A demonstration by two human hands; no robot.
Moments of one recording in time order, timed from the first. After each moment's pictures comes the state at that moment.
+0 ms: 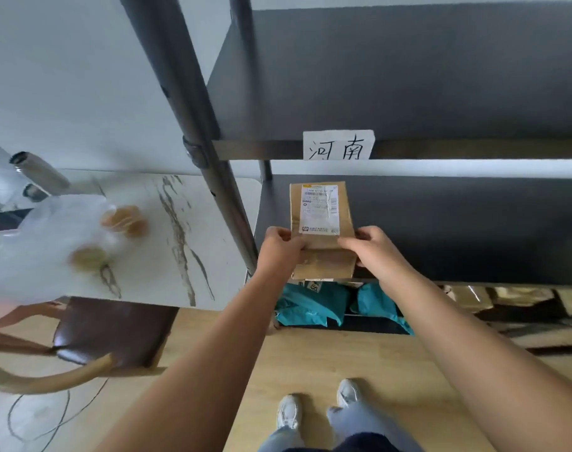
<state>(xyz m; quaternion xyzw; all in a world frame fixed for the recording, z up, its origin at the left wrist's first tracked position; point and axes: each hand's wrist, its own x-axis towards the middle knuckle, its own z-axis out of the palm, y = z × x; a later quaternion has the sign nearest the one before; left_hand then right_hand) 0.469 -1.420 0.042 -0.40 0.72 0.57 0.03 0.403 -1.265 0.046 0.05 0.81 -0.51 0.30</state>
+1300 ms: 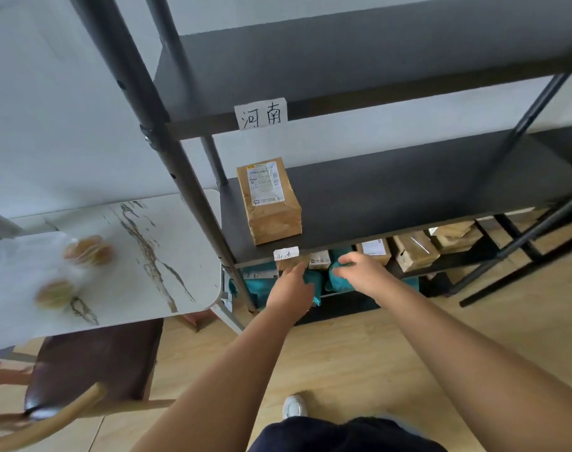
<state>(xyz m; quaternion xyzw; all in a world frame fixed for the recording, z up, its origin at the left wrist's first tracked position) 0.549 -1.341 0.000 -0.15 0.91 0.35 0.19 0.507 -1.191 0.029 0.06 0.87 -0.40 0.28</state>
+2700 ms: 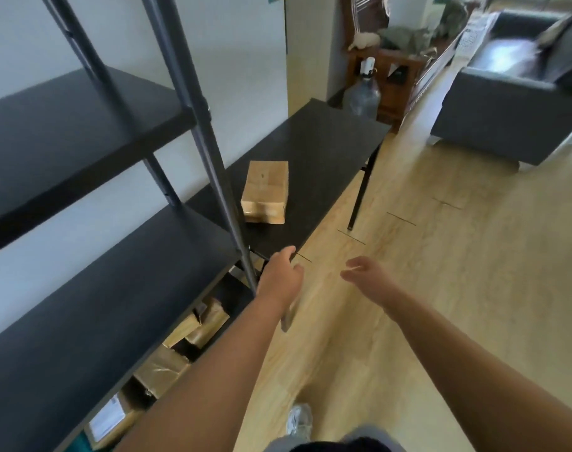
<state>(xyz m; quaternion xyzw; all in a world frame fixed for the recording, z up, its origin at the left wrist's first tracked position) 0.294 -0.631 0.033 0.17 0.89 0.36 0.23 0.401 -0.488 0.051 0.39 0.76 -0.50 0.10</state>
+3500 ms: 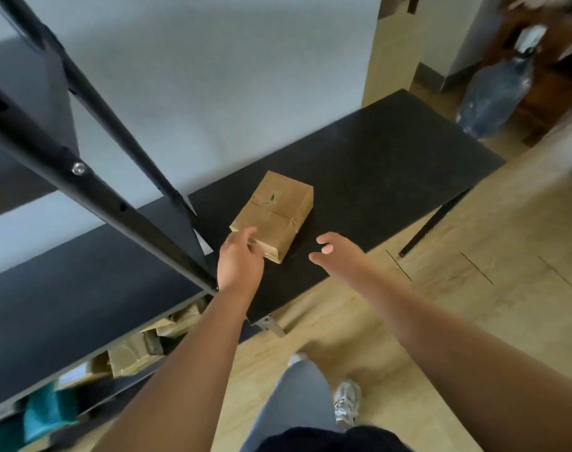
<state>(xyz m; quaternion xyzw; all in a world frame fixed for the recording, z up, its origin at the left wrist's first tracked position) 0.135 -0.512 0.006 -0.11 0.94 0.33 0.03 0.153 -0.330 0.029 0.16 0.86 -0.42 0.24</state>
